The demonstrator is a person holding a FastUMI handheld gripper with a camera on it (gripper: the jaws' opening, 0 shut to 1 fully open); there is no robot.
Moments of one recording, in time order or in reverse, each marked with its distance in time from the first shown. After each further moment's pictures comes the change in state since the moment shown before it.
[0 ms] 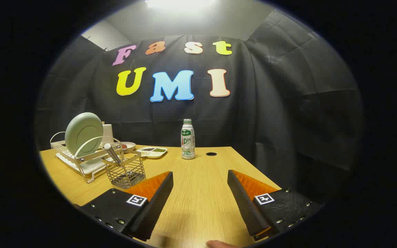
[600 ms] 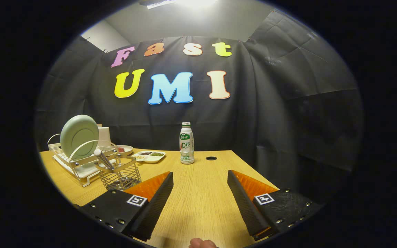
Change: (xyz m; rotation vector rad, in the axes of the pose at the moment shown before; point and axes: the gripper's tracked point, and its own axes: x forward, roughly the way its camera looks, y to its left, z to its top) arm 0.037 -0.003 0.013 0.015 -0.041 -0.001
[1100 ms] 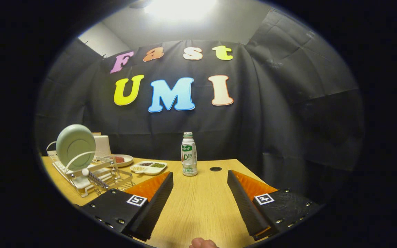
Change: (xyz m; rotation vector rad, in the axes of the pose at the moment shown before) arm 0.037 0.002 0.038 0.046 -0.062 0.001
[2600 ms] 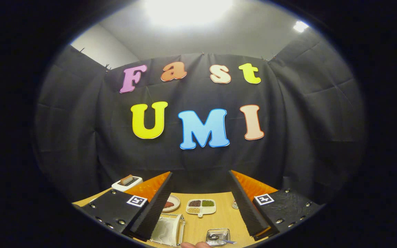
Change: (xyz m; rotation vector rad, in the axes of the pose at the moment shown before) arm -0.002 0.268 0.246 -0.017 0.036 0.080
